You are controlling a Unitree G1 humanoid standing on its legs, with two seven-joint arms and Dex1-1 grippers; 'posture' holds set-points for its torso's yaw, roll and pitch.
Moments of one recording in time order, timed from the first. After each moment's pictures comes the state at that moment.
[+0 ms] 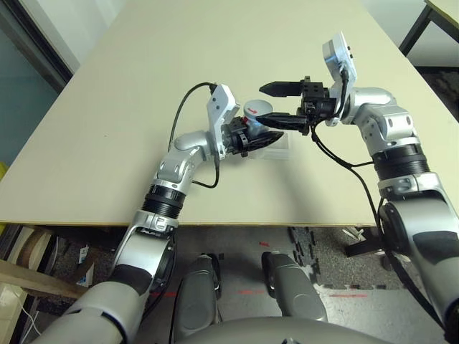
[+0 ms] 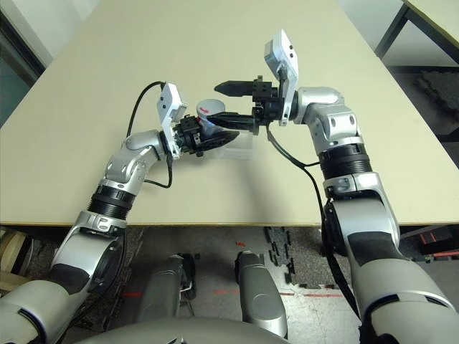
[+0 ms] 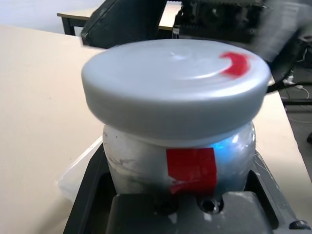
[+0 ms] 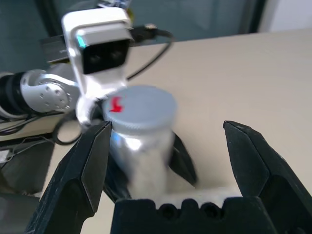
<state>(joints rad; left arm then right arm) -0.71 0.18 -0.12 0.37 -0.32 0.21 -0.99 -0.92 -0.48 0.03 0.52 0.41 0.31 1.34</state>
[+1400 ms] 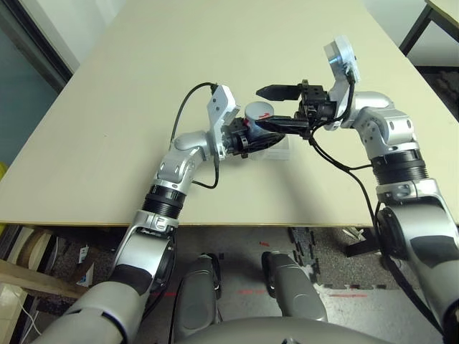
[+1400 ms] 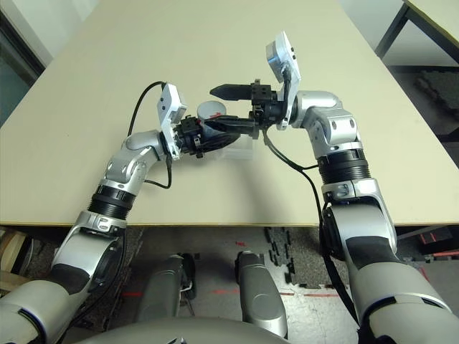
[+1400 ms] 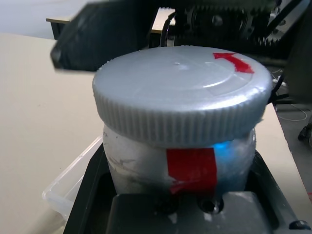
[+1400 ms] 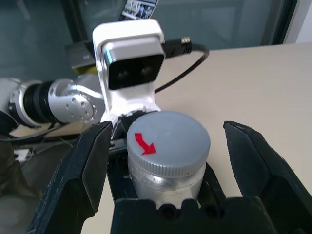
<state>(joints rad) -0.71 0.17 -0.12 0.37 -0.32 0.20 -1.01 -0.91 -0.40 0.06 0.44 0.40 0.32 1.36</state>
